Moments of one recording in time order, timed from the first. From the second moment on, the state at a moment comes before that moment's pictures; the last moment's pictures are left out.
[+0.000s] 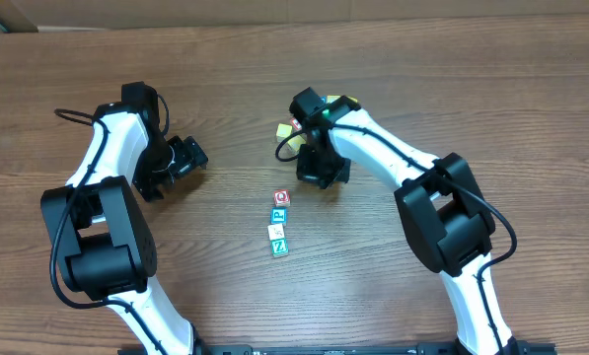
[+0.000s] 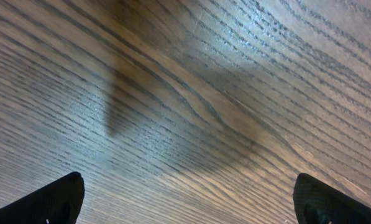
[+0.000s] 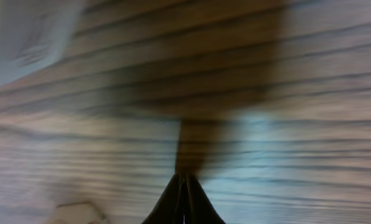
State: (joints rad) left arm 0.18 2.00 1.43 -1.01 0.06 -0.48; right arm 0.61 2.29 1.79 -1.01 -0.18 0.72
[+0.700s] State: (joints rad) left arm 0.18 2.00 1.43 -1.01 0.06 -0.48; right arm 0.68 2.29 1.77 -0.98 -0.27 0.72
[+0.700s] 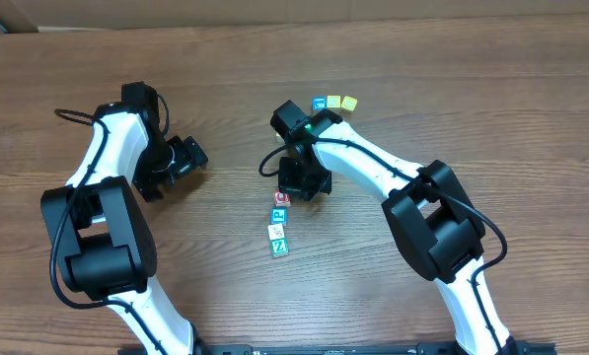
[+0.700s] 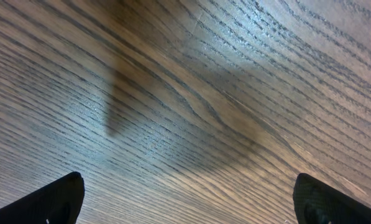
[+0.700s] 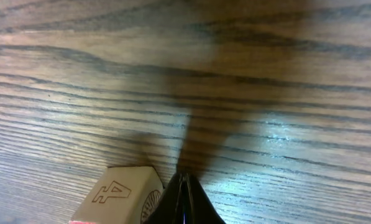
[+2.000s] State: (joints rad) left arm 0.18 2.00 1.43 -1.01 0.06 -0.48; right arm 0.73 2.28 1.84 -1.17 -0.19 0.76
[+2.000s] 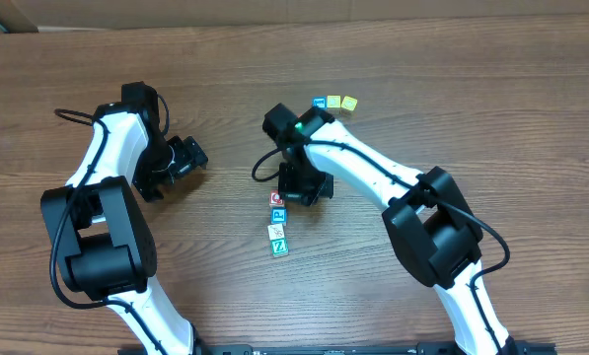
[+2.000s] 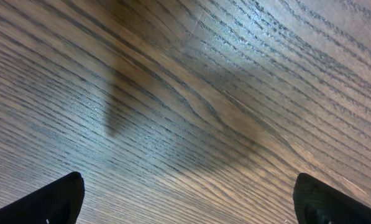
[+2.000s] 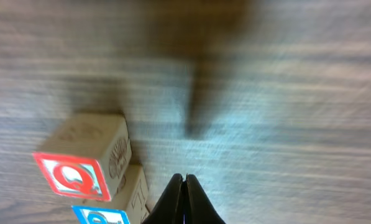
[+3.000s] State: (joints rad) left arm 0.18 2.00 1.43 -1.01 0.06 -0.48; right arm 0.81 2.18 1.88 -1.36 -0.09 0.77
